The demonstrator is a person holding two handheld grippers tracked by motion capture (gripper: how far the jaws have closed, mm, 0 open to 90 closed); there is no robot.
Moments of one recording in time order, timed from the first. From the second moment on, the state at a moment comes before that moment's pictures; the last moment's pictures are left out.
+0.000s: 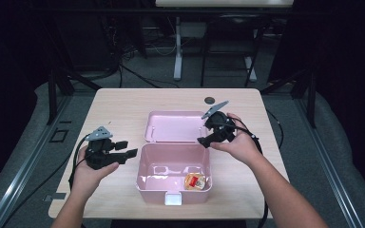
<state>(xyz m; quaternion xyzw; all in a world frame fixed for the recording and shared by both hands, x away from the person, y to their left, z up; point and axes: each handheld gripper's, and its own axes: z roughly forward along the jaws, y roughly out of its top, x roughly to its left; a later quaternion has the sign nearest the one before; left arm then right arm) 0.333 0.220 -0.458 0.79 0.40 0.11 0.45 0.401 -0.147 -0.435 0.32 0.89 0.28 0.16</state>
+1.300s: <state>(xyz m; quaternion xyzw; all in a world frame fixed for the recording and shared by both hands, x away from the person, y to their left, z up) 0.330 0.203 -0.466 0.80 0.36 0.12 0.46 0.440 -0.156 -0.454 0.43 0.81 0.34 0.20</state>
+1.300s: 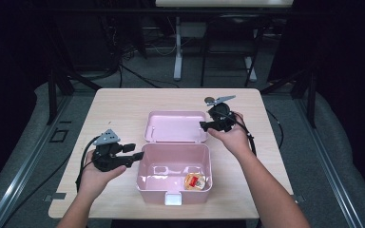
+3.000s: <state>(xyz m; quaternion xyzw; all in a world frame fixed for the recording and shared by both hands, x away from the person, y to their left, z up) 0.330 0.196 -0.475 0.81 0.36 0.11 0.44 0.479 -0.147 -0.490 0.56 0.73 0.34 0.18</state>
